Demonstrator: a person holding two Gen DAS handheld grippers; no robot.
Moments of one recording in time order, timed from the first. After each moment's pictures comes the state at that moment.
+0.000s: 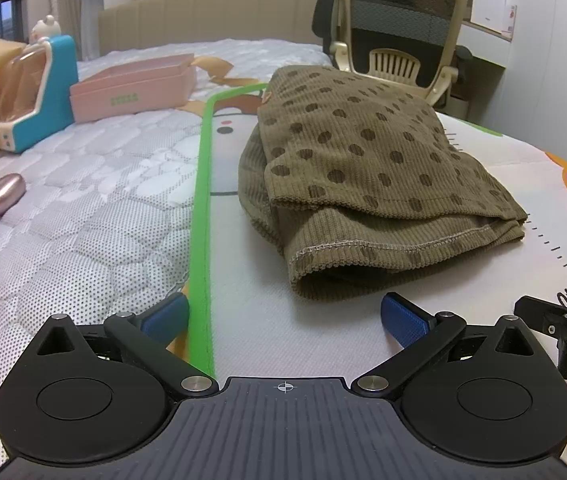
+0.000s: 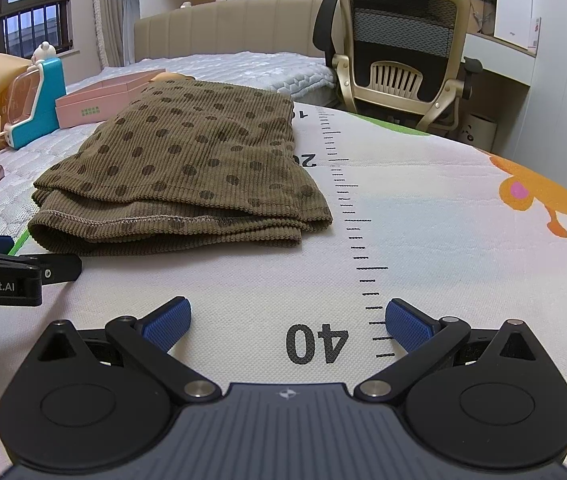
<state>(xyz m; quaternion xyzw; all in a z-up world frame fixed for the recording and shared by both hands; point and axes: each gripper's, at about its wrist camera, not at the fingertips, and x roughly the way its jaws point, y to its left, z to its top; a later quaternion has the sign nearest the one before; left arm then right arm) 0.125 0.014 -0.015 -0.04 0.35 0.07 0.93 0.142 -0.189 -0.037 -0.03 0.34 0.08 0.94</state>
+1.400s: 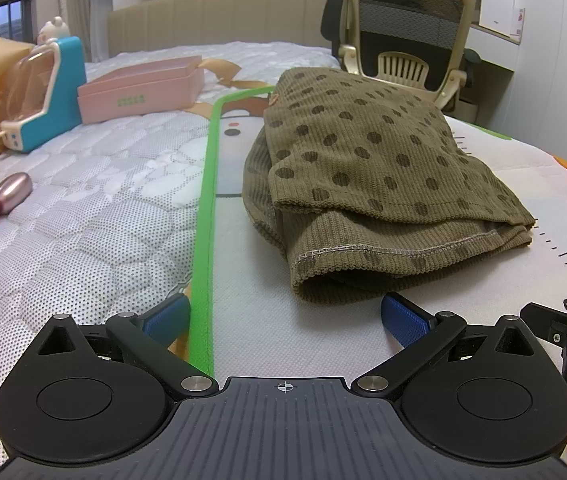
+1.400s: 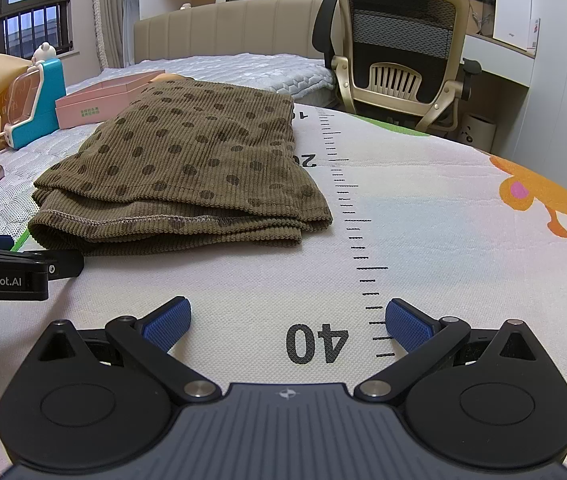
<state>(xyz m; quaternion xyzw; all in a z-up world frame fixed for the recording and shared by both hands) 0.128 0.016 -0.016 -0.04 0.35 0.08 0.93 0.139 -0.188 -0.038 -0.03 0.33 0.07 0.94</state>
